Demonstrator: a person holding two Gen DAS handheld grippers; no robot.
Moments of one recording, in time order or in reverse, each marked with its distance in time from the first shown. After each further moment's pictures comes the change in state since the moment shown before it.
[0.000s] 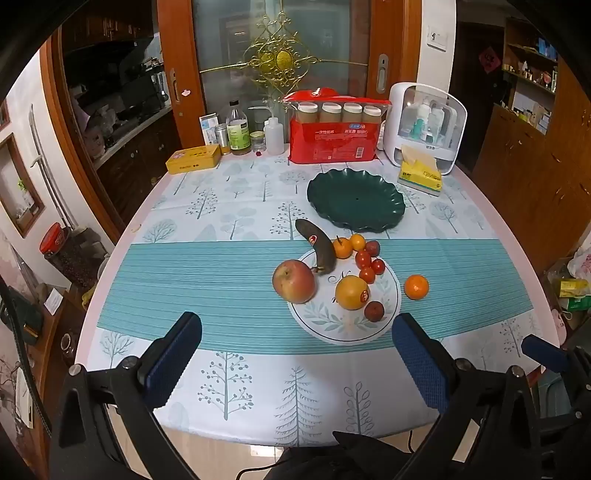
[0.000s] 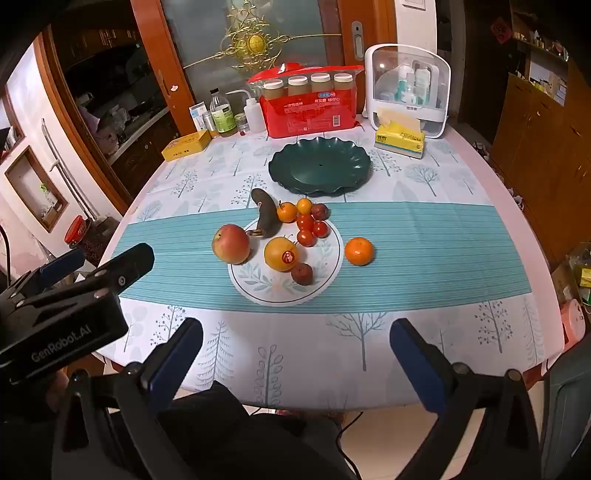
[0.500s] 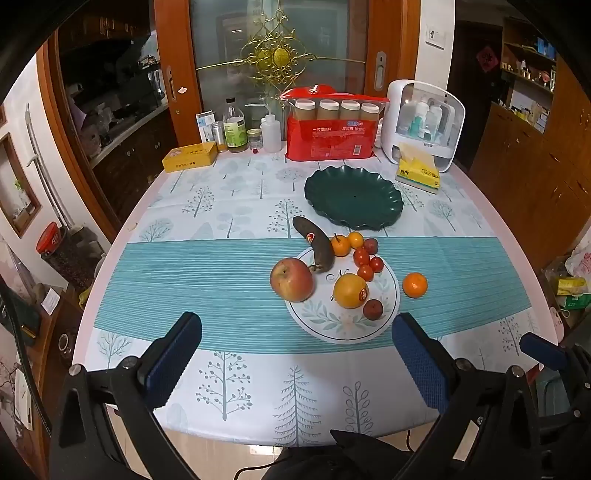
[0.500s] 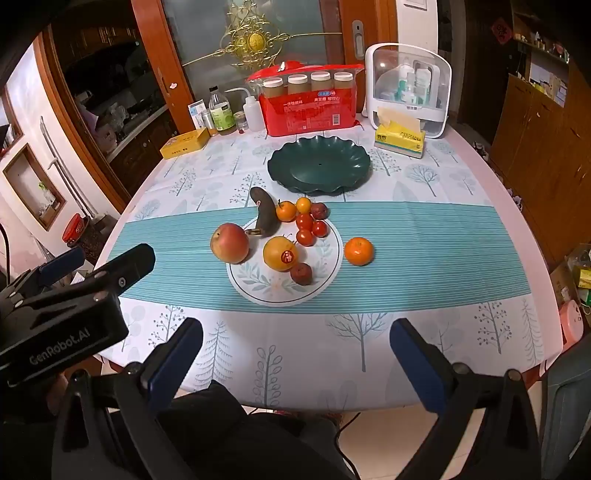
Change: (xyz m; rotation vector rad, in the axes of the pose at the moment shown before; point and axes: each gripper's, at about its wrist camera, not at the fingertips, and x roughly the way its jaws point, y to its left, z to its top) left arm -0.004 -0.002 0.001 -0.004 0.008 -0.005; right arm 0.004 0.002 0.001 -0.004 0.001 -0.005
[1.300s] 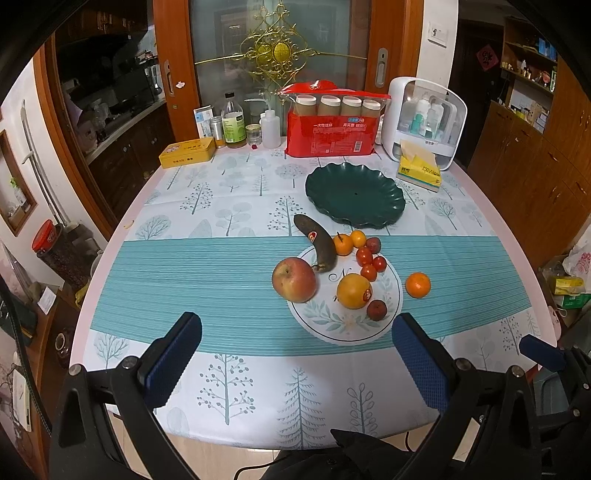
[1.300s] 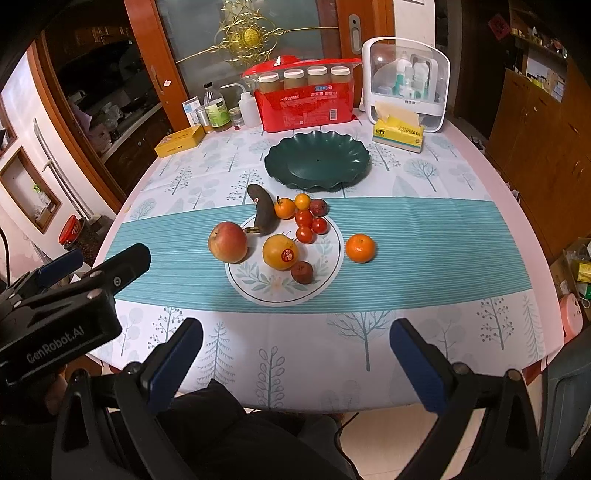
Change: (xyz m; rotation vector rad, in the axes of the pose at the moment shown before) left arm 0.009 0.001 -0.007 -0.004 0.012 -0.006; right arm 0.011 0.003 0.001 0.009 0.014 -0.012
